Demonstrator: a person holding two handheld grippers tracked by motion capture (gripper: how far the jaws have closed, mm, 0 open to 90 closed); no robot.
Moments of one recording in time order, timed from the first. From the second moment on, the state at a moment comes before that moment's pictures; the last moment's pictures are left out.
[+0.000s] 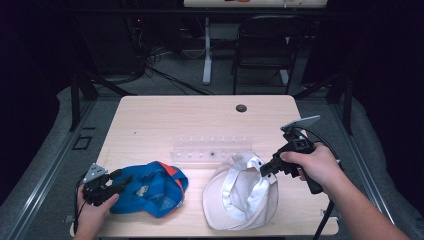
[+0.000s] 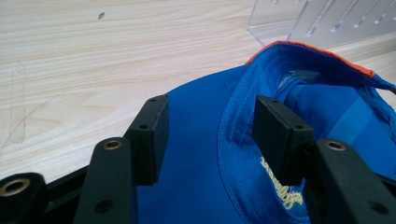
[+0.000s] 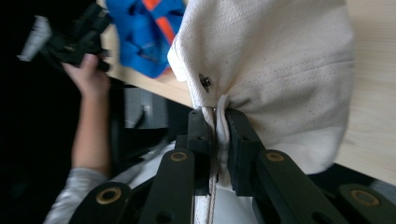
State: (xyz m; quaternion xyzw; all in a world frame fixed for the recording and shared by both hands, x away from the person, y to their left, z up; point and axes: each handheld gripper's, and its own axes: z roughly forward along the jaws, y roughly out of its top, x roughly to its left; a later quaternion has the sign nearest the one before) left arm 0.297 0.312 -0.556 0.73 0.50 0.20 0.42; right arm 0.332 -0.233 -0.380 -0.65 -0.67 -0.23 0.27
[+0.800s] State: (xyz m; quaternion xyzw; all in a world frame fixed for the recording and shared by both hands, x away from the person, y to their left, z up) left arm 0.296 0.310 -0.554 0.74 0.49 0.20 0.42; right arm 0.336 -0.239 -0.346 -0.62 -0.63 -0.35 0.31
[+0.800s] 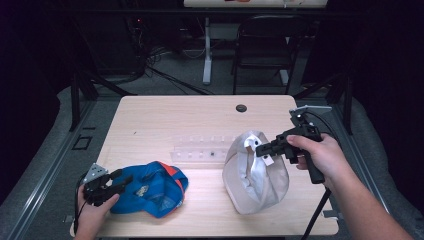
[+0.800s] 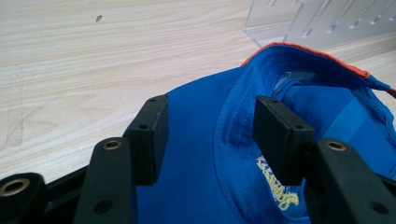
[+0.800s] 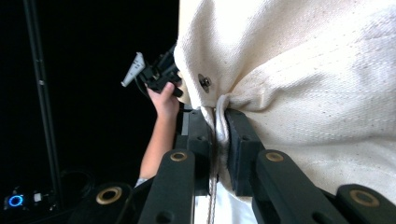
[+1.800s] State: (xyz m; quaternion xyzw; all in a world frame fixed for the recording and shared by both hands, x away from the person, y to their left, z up) left arm 0.288 0.291 -0.539 0.74 0.46 0.21 0.44; right arm 0.392 -0.175 -0.289 -0.61 -0.62 -0.41 0.28
